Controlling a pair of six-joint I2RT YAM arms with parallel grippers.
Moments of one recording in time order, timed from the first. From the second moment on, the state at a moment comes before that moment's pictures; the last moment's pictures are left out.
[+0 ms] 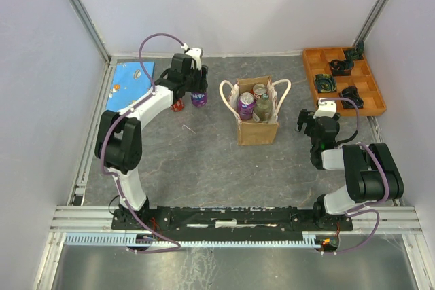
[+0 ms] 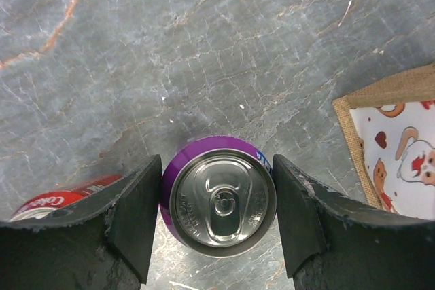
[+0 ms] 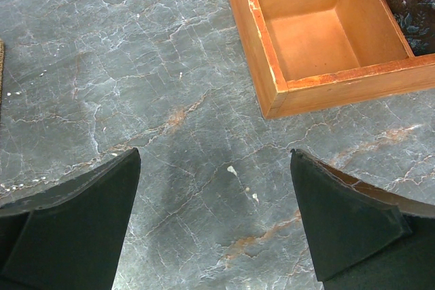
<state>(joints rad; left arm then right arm) -0.37 1.85 1.45 -0.19 -0.01 -0.09 0.02 1.51 0.32 0.87 0.18 0.05</state>
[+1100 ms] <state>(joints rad) -0.37 1.82 1.30 -0.02 -0.10 -0.16 0.02 1.51 0.32 0.87 0.18 0.05</state>
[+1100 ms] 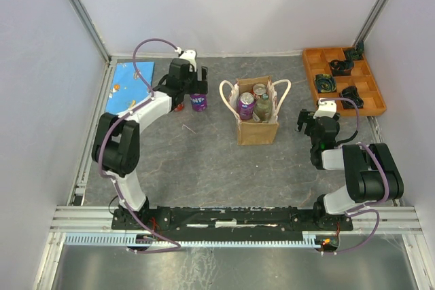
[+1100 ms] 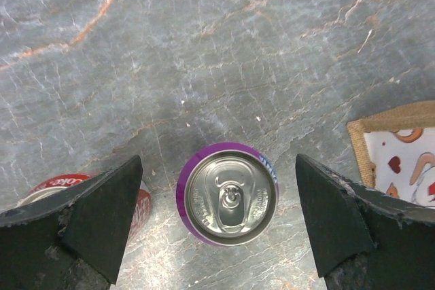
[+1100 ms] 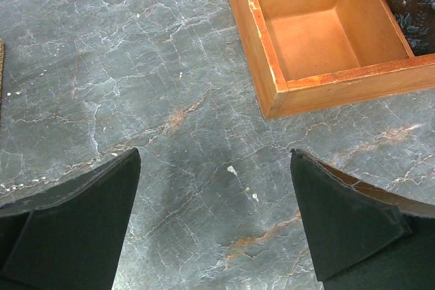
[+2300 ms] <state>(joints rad) -0.66 1.90 1.63 -0.14 0.39 -0.04 0.02 1.51 0.32 0.87 0.18 0.05</state>
